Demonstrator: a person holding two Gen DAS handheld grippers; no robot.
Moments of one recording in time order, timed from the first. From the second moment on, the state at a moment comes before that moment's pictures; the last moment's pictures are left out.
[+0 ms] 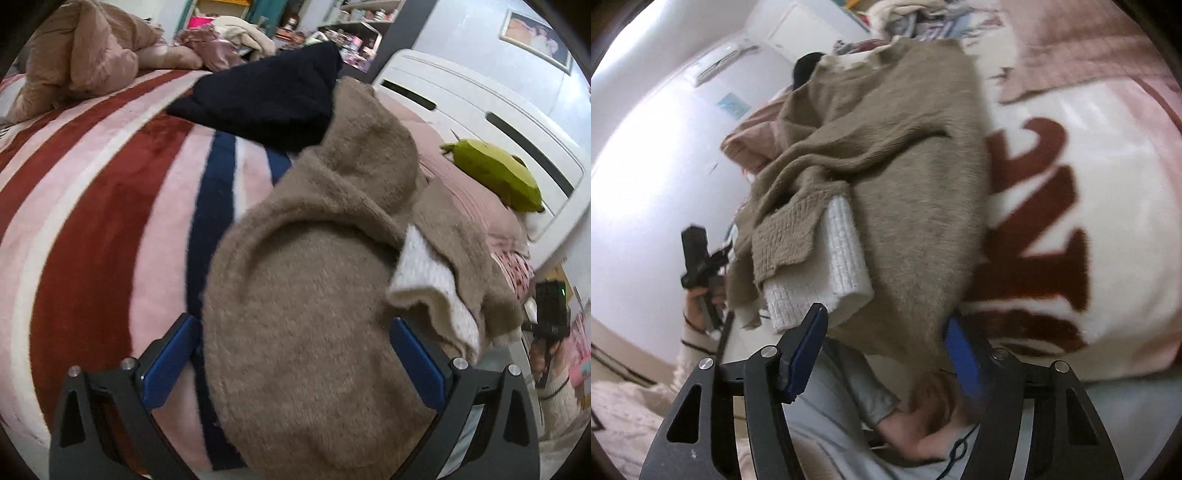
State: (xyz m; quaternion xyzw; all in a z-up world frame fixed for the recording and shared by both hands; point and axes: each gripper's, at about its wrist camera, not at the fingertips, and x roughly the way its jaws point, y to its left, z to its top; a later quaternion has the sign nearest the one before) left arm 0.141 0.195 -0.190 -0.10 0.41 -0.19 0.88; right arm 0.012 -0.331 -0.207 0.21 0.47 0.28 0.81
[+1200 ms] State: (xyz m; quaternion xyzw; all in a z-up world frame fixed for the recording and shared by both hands) left arm 0.051 0.117 -0.084 -0.11 0.31 -0.26 0.91; right arm 0.007 -0.344 -0.076 0.19 0.28 0.29 0.90
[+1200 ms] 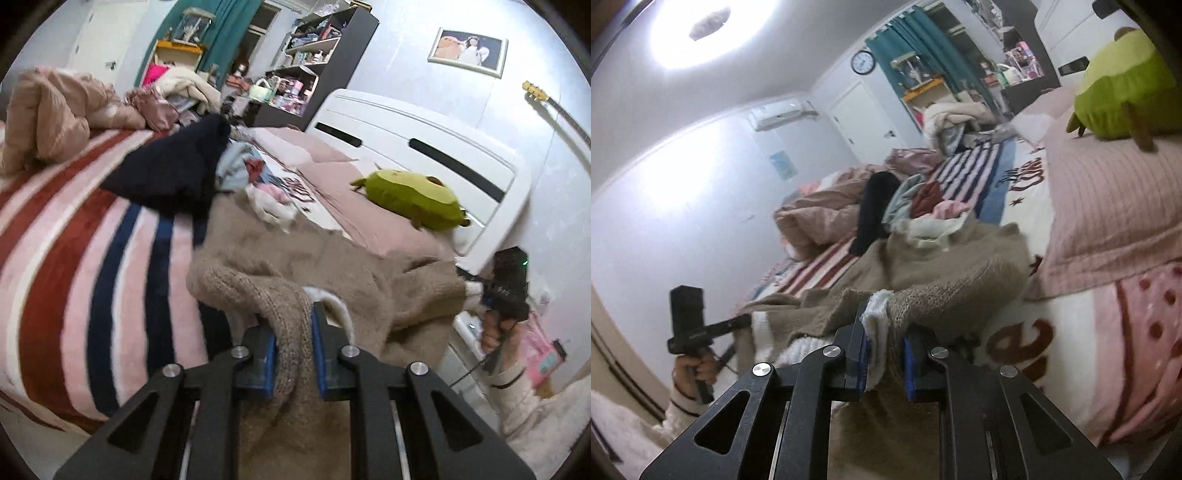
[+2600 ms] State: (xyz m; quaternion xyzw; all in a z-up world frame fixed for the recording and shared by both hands) left arm 0.141 0.102 -0.152 -0.08 0.42 -0.24 0.87; right arm 0.086 -0.346 -0.142 0.21 0.45 0.29 0.82
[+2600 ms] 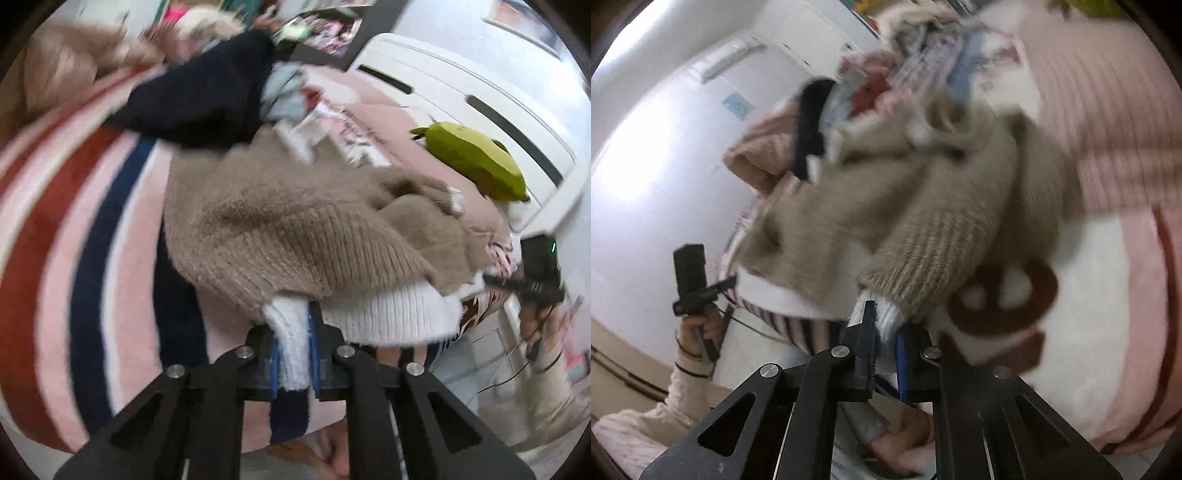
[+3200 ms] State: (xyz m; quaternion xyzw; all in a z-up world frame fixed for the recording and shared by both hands) left arm 0.348 0.107 -0.066 -0.11 0.36 -0.11 0.92; right arm 0.303 -0.385 -0.055 0.20 0.40 0.08 0.89
